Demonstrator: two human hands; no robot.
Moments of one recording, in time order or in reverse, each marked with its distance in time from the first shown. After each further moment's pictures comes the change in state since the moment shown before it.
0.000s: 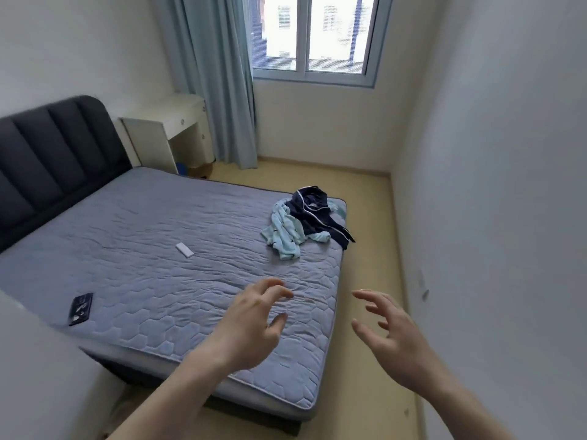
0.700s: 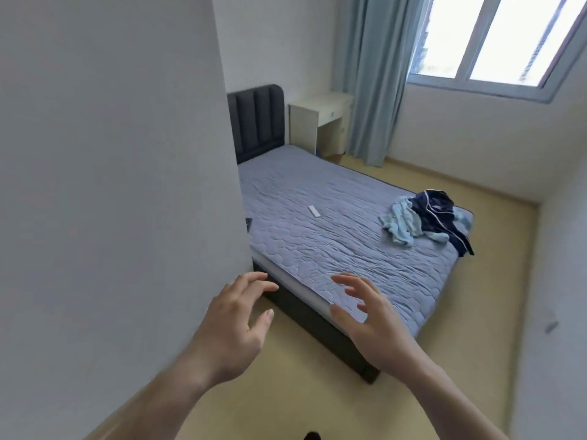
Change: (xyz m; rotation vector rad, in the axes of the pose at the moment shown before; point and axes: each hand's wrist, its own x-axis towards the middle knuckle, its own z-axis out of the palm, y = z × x) left_hand -0.493 0.001 -0.064 0.036 0.422 -0.424; right_hand -0.286 -0.152 0.194 0.044 -0.415 -0.365
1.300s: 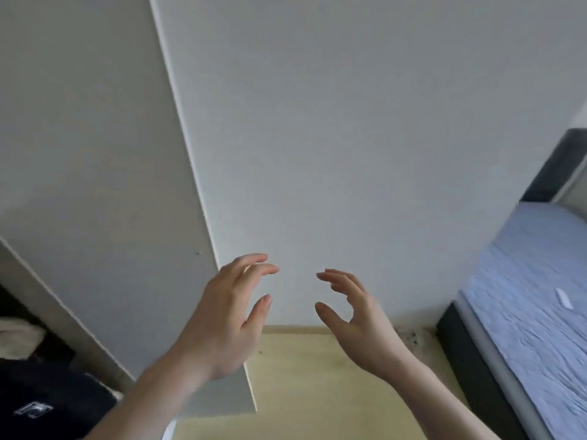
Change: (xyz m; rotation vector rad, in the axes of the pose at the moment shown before) left_hand -0.399 -0.090 -0.208 0.264 0.617 -0.527; right_hand -0.136 -0.261 0.311 0.093 -0.688 -0.618
